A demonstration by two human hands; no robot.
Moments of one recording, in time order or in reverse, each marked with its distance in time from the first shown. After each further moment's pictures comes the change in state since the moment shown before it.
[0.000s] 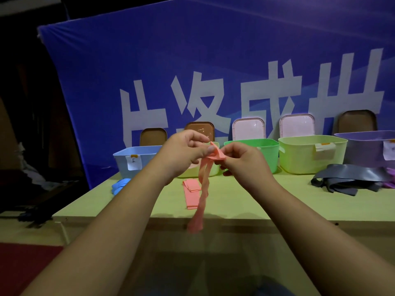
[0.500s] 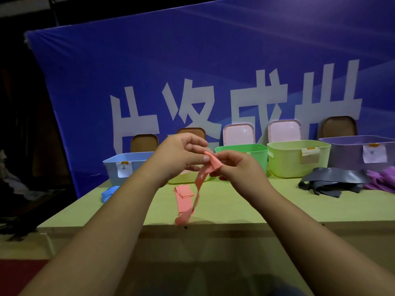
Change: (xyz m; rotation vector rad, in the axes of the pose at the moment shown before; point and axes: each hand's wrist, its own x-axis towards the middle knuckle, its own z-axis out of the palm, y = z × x) left_hand -0.002 0.020 0.001 -0.020 -0.082 0.011; right_hand -0.011 0.000 -0.014 0.050 -0.048 -0.015
